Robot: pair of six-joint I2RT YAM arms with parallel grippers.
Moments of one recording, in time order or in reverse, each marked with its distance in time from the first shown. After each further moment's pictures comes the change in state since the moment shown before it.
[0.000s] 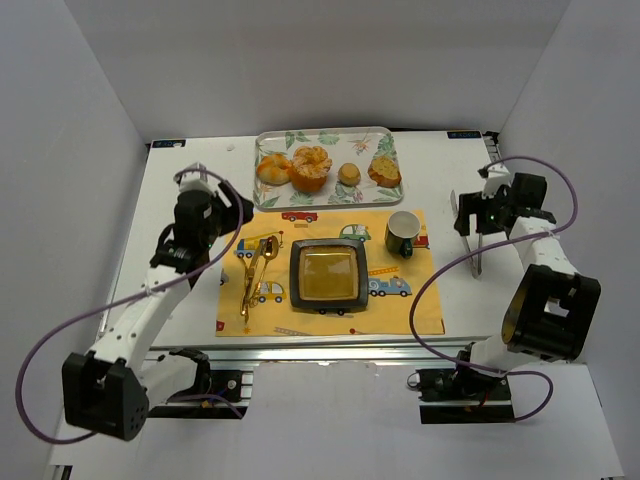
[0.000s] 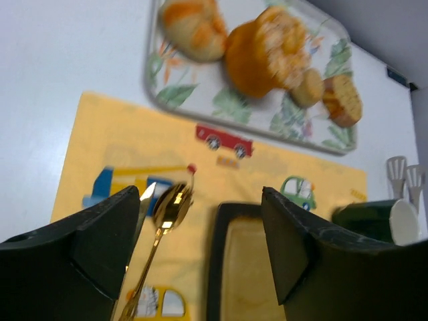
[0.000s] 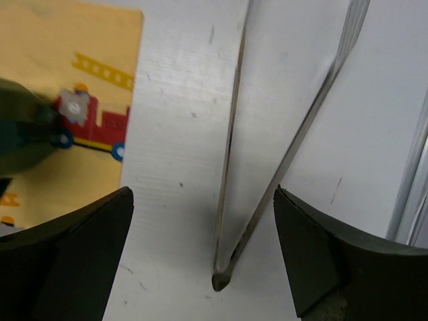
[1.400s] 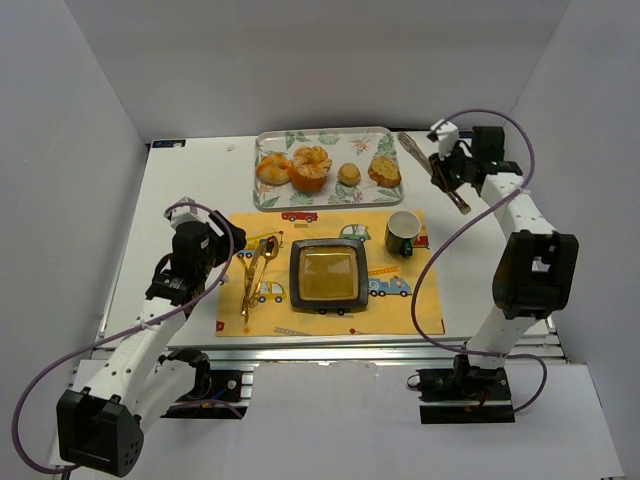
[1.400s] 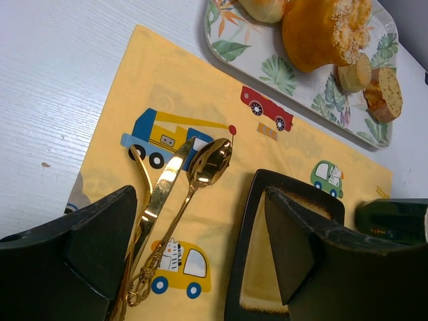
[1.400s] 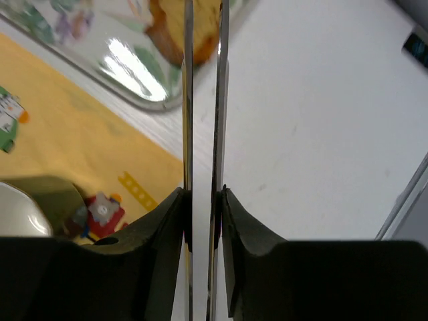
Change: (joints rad) left arm 0.000 -0.237 -0.253 -0.100 -0.092 -0.131; right arm 0.216 0.264 0.370 -0.045 -0.012 -0.235
